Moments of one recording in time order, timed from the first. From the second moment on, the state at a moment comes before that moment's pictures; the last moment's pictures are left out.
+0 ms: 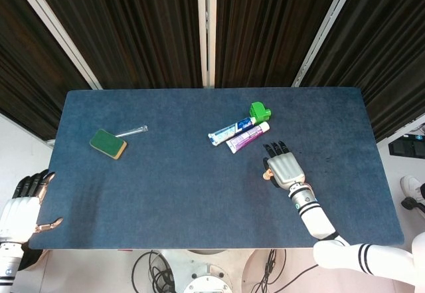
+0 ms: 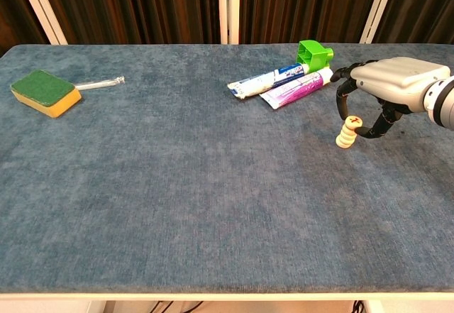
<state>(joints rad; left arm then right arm) -0.09 -1.12 0.00 -1.60 1.48 1.41 -0.03 0.72 -1.49 0.09 -1.56 -0.90 1.00 -0.63</state>
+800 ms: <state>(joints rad) -0.06 -1.11 0.03 -1.55 1.52 1.45 -0.07 0.70 -1.42 0.08 -1.64 -0.95 1.05 -0.61</state>
